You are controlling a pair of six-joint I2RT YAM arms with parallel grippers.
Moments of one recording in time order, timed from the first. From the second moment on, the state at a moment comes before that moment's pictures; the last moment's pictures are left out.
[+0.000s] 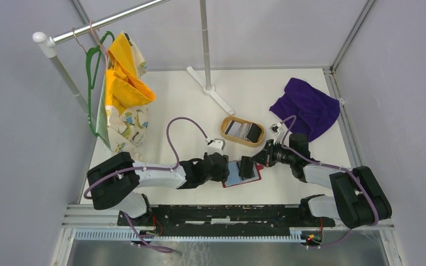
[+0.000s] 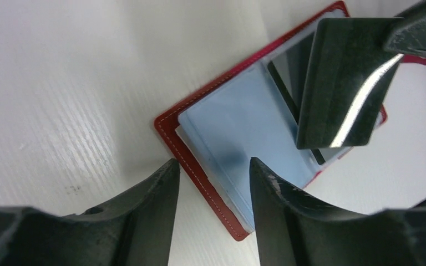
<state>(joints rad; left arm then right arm) -1.12 1.49 0.61 0.08 -0.32 -0.77 0.24 1.30 0.25 0.51 -0.78 0.40</state>
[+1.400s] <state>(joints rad) -1.12 1.63 0.73 0.06 -0.43 -0.72 0.33 1.38 0.23 0.52 -0.64 0.51</state>
